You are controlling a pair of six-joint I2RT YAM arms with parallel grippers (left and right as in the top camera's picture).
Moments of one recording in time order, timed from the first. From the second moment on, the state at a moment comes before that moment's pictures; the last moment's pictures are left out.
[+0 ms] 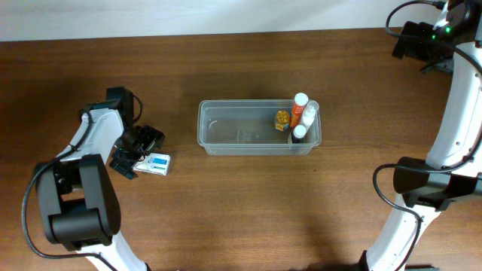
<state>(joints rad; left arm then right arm) 0.10 1.95 1.31 -0.98 0.05 -0.85 -0.22 2.16 2.74 -1.69 0.08 0.21</state>
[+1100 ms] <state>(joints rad) 0.10 1.94 1.22 -0.62 0.00 -0.51 -0.22 2.16 2.74 -1.69 0.08 0.21</state>
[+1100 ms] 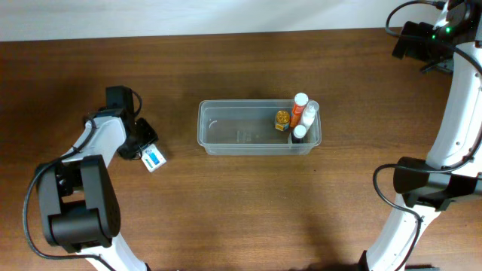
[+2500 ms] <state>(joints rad) -0.51 1.94 1.79 -0.85 0.09 0.63 -0.22 2.16 2.74 -1.69 0.08 0.21</state>
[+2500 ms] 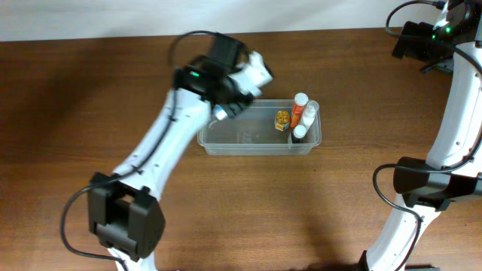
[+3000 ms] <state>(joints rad) -0.60 1.99 1.76 -0.88 0.04 0.88 -0.22 2.16 2.74 -1.69 0.08 0.21</state>
